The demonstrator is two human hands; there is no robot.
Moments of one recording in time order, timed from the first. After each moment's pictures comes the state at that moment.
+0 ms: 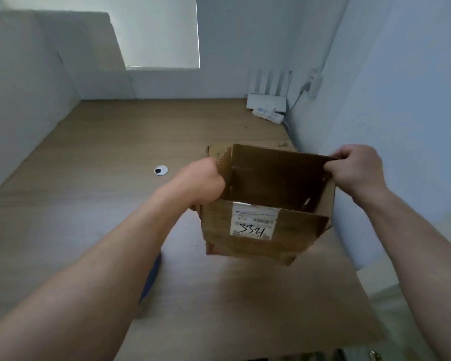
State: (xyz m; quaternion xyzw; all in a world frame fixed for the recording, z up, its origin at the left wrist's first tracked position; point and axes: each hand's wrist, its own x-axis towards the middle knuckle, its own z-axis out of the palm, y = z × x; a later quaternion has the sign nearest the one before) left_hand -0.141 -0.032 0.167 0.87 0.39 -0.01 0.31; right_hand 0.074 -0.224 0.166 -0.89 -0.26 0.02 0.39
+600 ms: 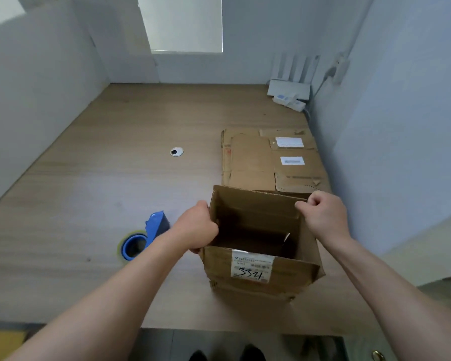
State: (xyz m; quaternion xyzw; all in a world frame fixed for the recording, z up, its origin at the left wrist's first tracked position) left_hand -0.195 -0.112 0.093 0.78 0.49 -0.09 0.38; right_hand 0.021 -0.258 0.066 -0.87 -0.28 0.12 0.38
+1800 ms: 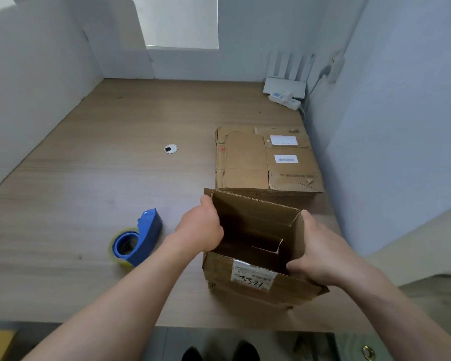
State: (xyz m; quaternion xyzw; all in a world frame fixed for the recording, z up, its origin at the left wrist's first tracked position) left_hand -0.174 -0.134 0.091 0.83 0.48 -0.07 0.29; right_hand -0.010 -0.307 0.099 -0.87 -0.39 0.30 0.06
